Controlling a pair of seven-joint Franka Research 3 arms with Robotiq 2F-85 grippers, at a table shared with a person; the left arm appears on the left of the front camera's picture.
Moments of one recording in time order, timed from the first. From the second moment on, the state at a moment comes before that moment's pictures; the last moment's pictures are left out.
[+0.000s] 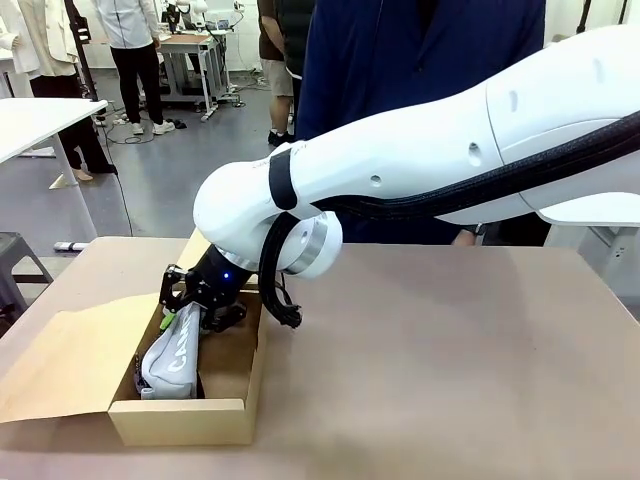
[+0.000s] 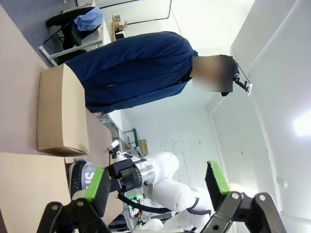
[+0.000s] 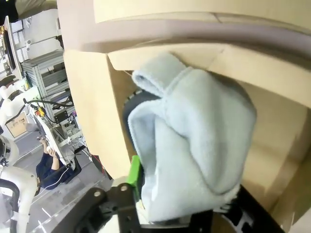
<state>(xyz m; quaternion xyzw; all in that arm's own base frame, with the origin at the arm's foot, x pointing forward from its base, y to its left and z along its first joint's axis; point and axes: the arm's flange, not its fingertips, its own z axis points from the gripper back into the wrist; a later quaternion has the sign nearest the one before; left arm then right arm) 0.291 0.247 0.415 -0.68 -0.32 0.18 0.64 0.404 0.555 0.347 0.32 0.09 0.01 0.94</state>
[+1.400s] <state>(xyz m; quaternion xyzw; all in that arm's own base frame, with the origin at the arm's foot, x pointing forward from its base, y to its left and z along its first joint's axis) 0.290 0.247 0.415 -0.68 -0.32 0.18 0.64 0.364 0.285 0.494 0.51 0.15 0.08 0.84</state>
